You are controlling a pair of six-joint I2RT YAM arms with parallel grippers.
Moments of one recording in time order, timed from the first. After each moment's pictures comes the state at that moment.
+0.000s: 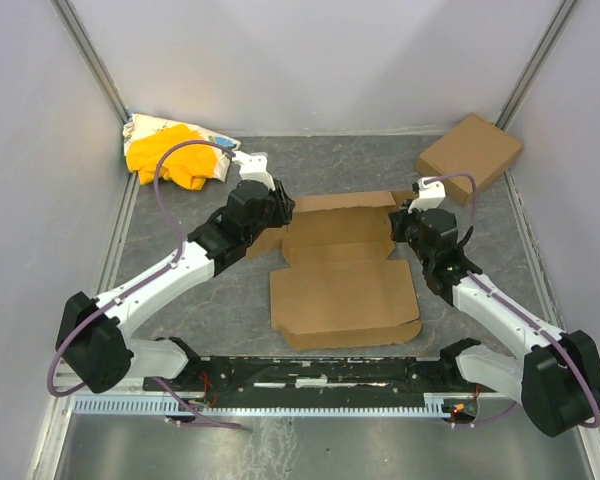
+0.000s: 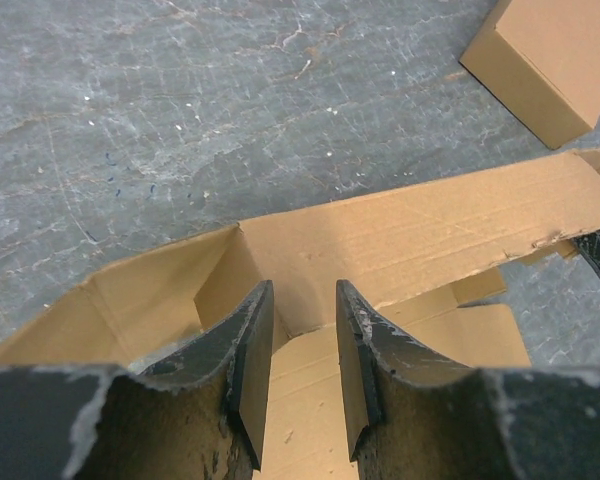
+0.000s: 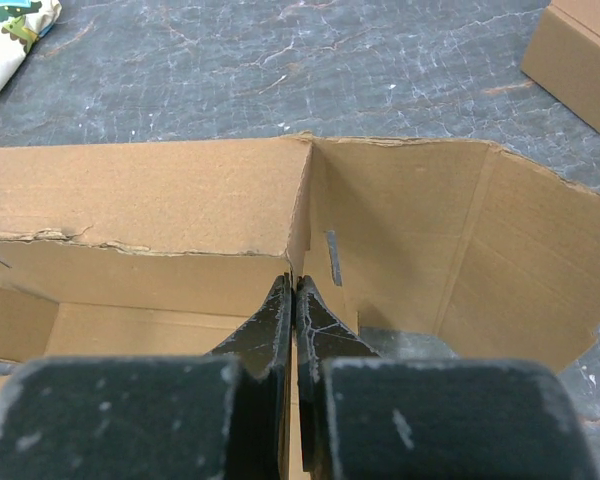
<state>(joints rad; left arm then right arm) -0.69 1.29 1.00 -0.10 -0.29 -0.49 0.39 1.08 0.56 0.26 0.15 0.23</state>
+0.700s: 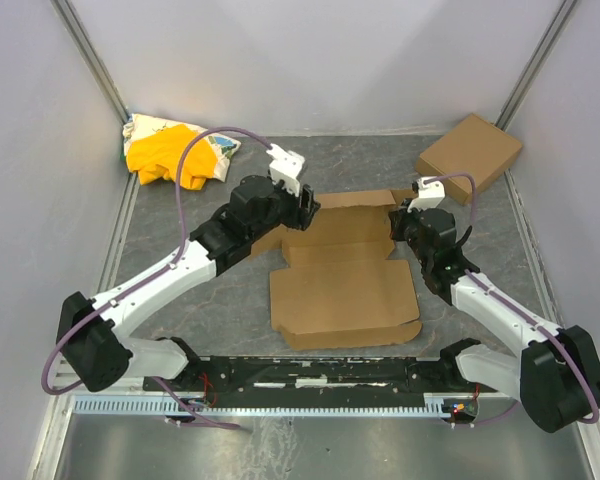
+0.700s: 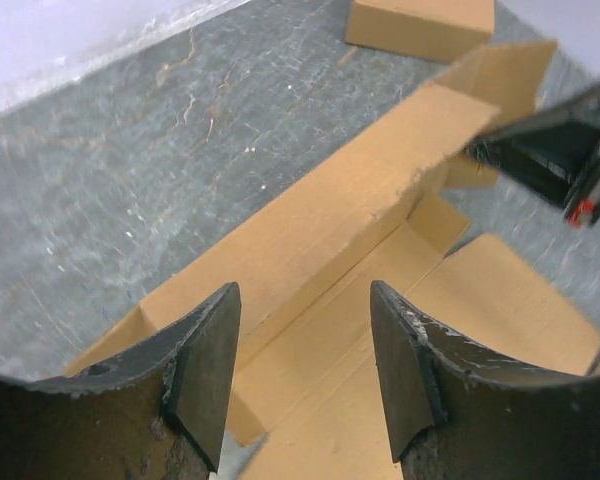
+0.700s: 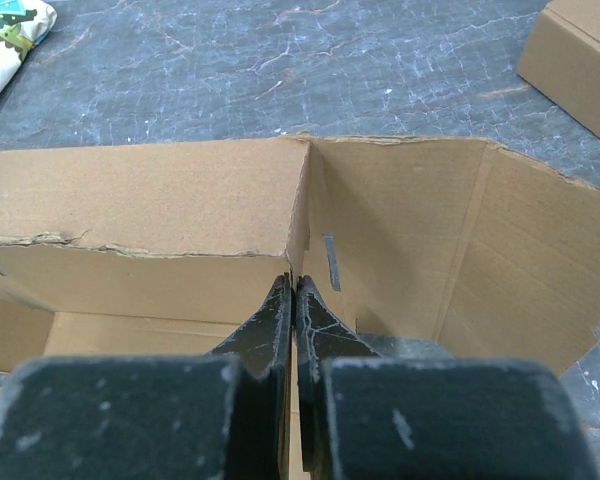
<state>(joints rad) -0.74 1.30 1.08 -0.06 -0.07 -0.16 0.39 1.11 0.54 0.32 0.16 0.24</state>
